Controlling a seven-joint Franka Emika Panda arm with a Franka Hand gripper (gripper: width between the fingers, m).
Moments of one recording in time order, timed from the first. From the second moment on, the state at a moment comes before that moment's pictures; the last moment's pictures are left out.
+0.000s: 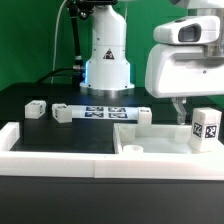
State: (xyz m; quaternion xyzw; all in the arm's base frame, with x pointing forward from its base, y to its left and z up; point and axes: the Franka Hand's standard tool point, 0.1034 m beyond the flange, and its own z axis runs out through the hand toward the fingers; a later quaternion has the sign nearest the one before) arm 0.625 0.121 0.077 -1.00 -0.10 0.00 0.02
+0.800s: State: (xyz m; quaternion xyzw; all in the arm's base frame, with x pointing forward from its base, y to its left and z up) arm 0.625 0.121 0.076 -1.00 0.02 0.00 0.02
